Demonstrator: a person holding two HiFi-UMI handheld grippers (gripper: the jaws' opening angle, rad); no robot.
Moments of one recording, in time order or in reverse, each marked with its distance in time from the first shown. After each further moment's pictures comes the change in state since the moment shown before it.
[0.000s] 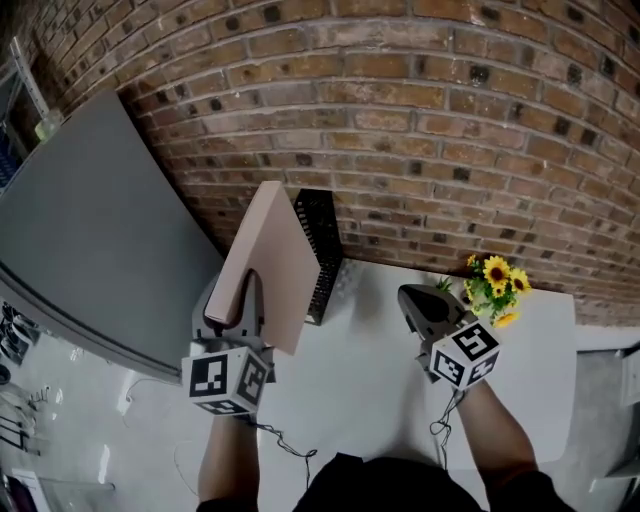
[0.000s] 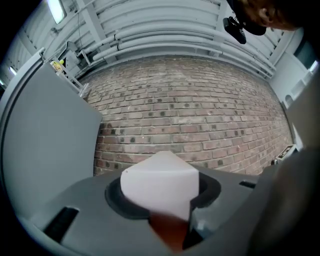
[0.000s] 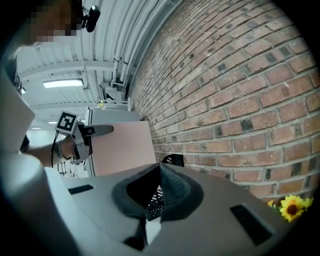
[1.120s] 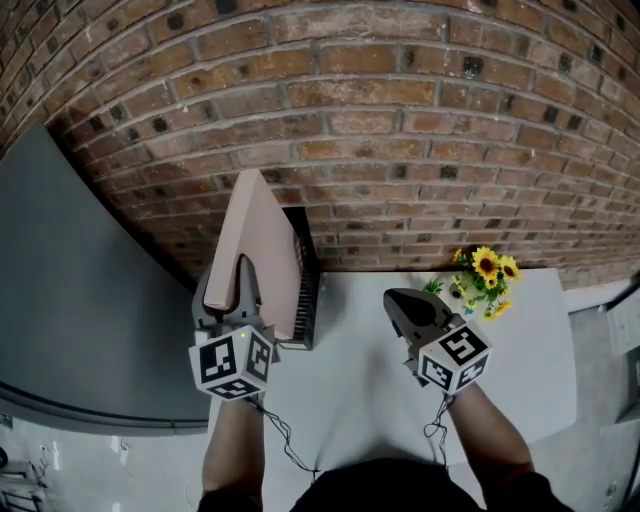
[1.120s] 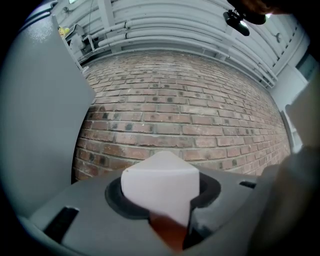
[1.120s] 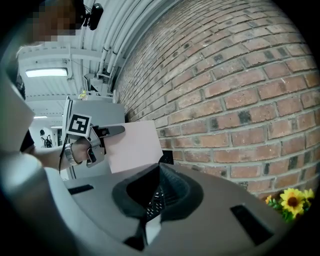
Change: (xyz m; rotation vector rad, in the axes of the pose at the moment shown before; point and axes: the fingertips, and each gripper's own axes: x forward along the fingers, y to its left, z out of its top) left arm 0.129 0.036 -0.050 -0.076 -0.030 -0.079; right arm 0.056 -0.019 -0.016 0.021 0.039 -0.183
